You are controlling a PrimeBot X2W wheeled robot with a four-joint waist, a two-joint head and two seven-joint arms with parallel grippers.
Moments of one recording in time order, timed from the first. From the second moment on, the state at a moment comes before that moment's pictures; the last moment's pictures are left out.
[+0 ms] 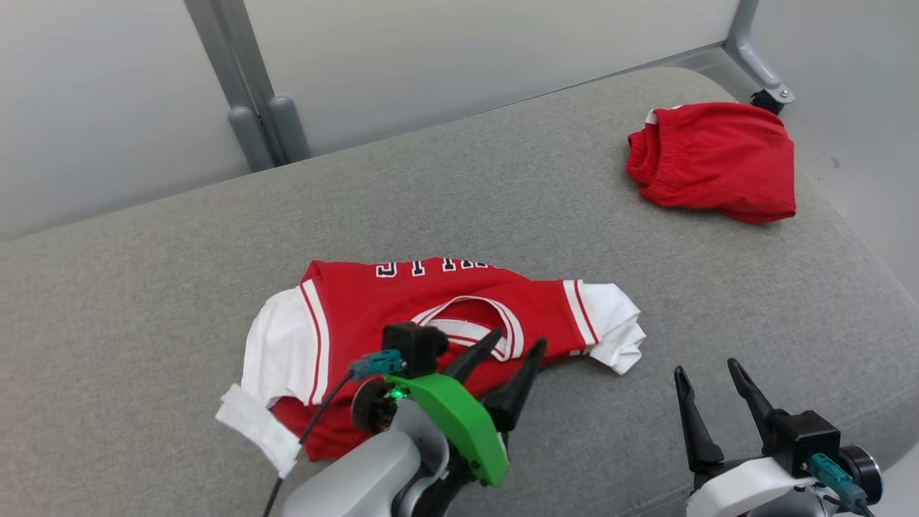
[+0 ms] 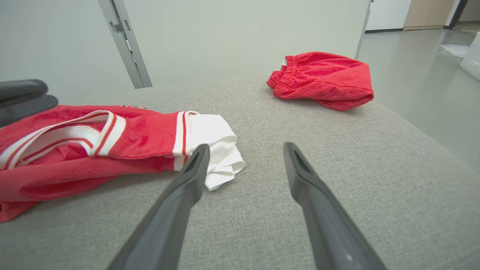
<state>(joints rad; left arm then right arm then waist) -0.55 0.10 -1.08 0.51 -1.15 -0.02 -0.21 0.06 -0.05 0.03 0.21 0.08 0.13 -0.26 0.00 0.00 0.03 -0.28</state>
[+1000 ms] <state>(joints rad) -0.45 0.41 -0.91 0.66 -1.16 0.14 -0.16 0.04 -0.05 0.04 0.20 0.08 0.13 -0.26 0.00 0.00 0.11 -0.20</state>
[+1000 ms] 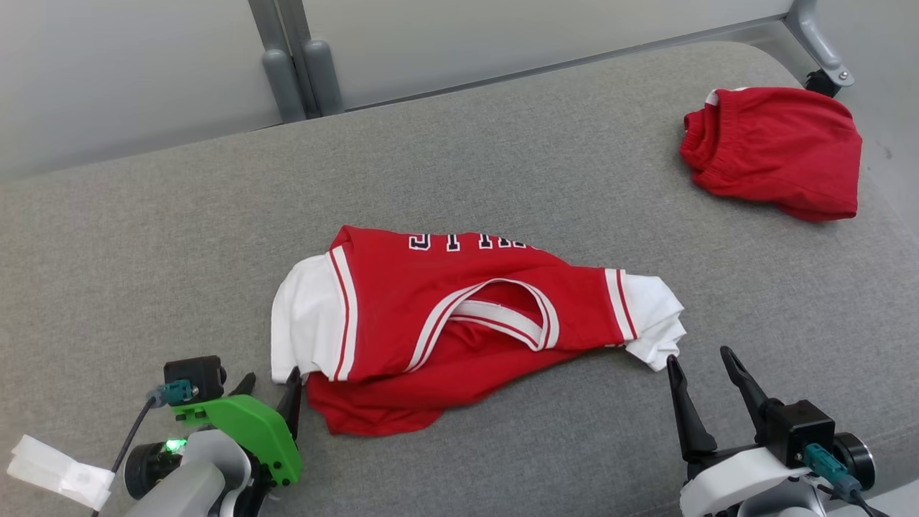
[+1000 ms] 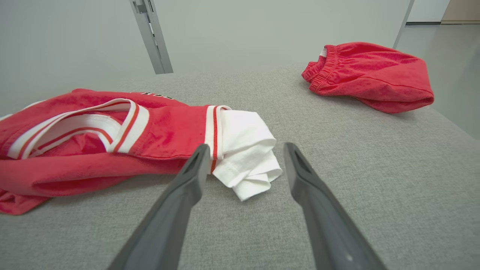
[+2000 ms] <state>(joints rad) -0.72 0.37 -0.57 0.47 -1.44 -0.02 -0.22 0.05 -0.05 0.07 0.23 0.11 0.13 -0.26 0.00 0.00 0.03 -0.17</state>
